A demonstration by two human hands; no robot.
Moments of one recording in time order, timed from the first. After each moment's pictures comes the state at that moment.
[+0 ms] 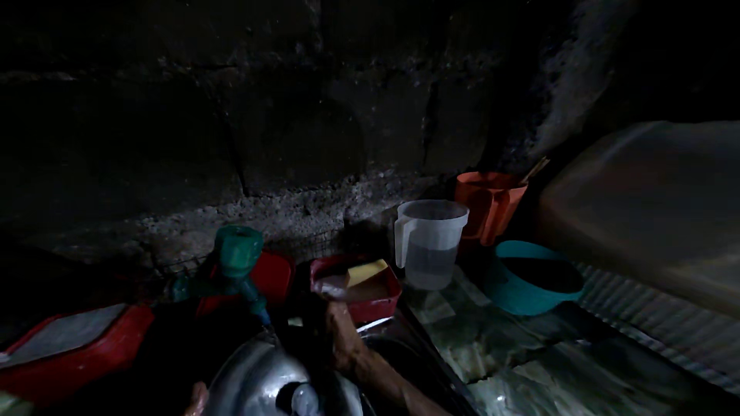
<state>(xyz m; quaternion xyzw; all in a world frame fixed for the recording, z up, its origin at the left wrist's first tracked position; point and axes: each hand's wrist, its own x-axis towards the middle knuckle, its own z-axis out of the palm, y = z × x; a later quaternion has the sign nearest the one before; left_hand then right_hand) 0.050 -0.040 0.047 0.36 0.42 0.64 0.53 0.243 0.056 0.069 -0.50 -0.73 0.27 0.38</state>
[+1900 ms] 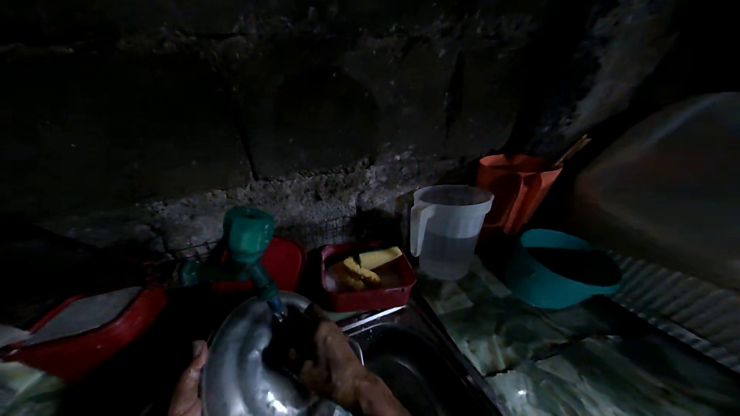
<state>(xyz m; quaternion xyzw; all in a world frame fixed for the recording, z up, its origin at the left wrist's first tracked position) 0.045 -0.014 0.053 0.32 0.41 0.68 0.52 0.220 0.027 0.056 -0.43 -0.75 0.37 0.35</state>
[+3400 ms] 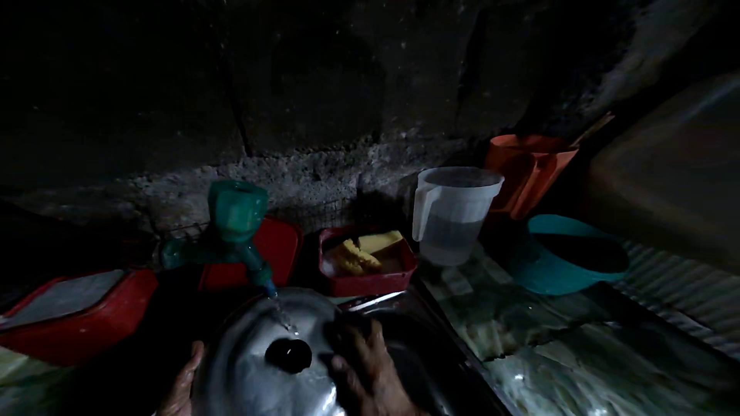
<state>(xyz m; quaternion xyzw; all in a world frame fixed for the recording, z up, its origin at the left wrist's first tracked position) 0.061 -0.026 0.052 0.29 0.42 0.69 0.51 0.263 -0.013 -0.034 -0.44 -0.72 0.21 0.50</state>
